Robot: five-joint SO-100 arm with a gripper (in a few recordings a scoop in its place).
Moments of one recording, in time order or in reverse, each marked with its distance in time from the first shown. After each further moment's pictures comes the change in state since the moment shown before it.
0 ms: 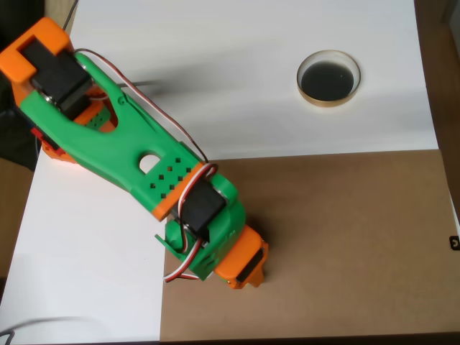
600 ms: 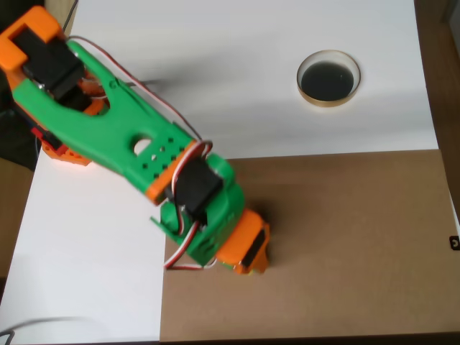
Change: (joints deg) arm -2.0 5.4 0.0 3.6 -7.4
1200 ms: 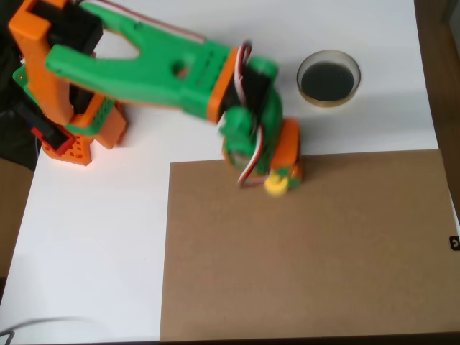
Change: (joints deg) arm -21.5 1.5 -1.1 6.3 -4.0
